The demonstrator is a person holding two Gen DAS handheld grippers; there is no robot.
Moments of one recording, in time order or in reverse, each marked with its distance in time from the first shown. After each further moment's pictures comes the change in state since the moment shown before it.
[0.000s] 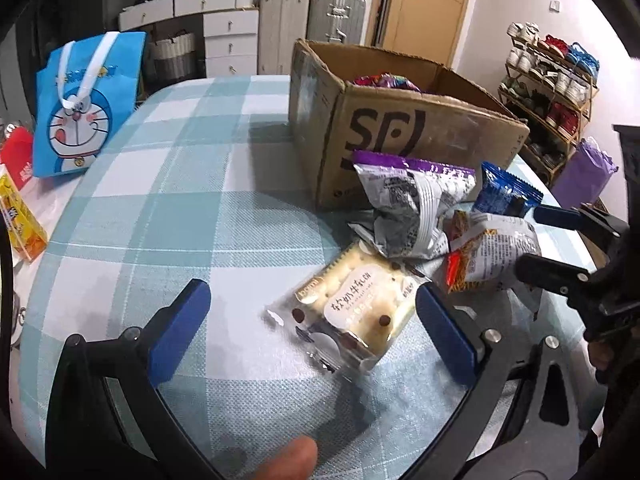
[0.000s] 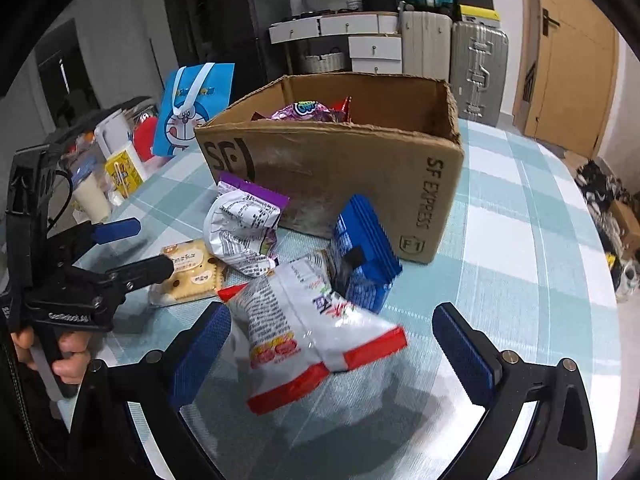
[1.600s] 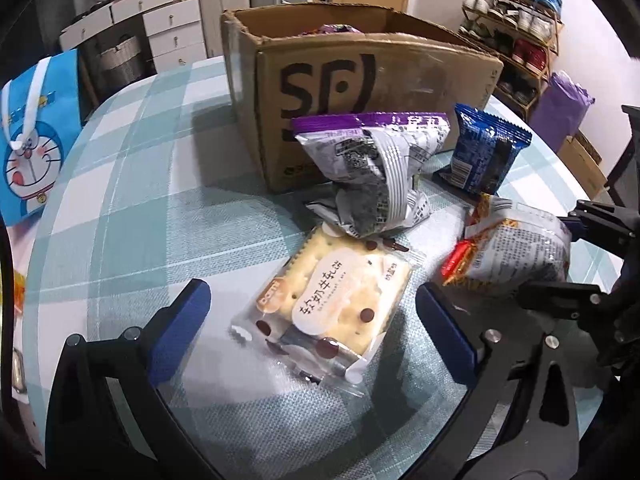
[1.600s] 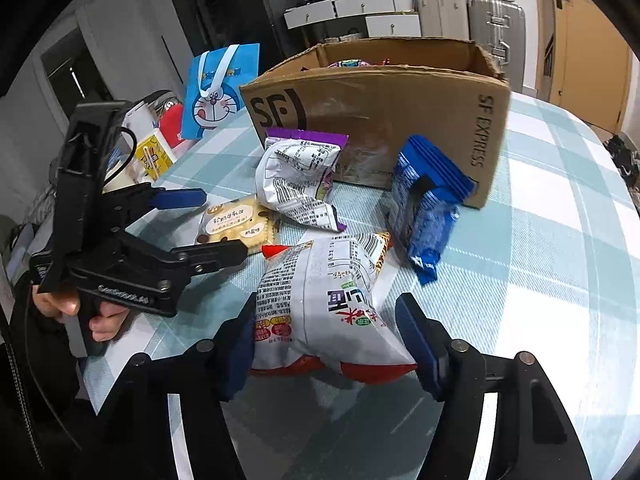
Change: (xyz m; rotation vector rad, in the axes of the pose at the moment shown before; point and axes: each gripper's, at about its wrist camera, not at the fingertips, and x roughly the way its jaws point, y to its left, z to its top) left arm 0.039 -0.016 0.008 0.199 0.126 -0.074; right arm -0.002 0.022 -0.031 0.058 0.060 0.114
